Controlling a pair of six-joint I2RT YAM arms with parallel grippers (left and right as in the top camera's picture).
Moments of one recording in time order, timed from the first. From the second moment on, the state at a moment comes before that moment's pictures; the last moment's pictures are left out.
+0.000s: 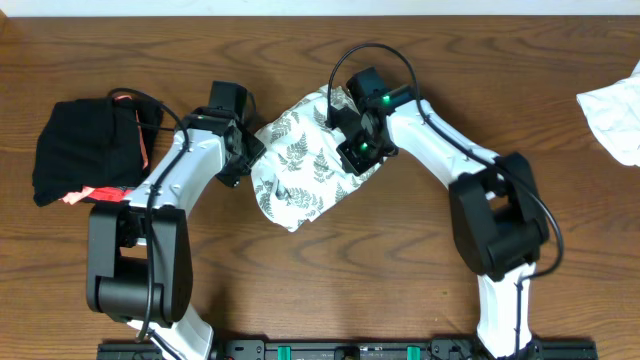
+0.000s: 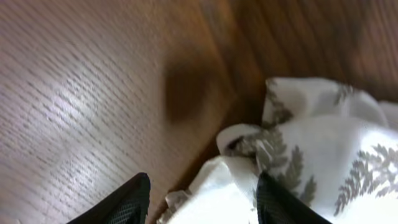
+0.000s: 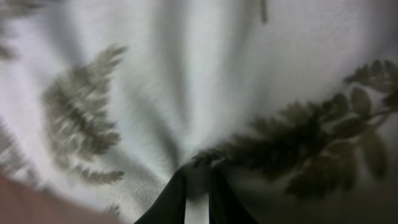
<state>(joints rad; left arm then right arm) -0.14 1.82 1.18 -0.68 0.00 -0.99 0.47 2.13 1.61 -0.90 -0.31 -0.16</state>
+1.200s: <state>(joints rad) -0.11 1.82 1.18 -0.82 0.29 -0.71 0.33 2.09 1.61 -0.77 -0.29 -0.19</state>
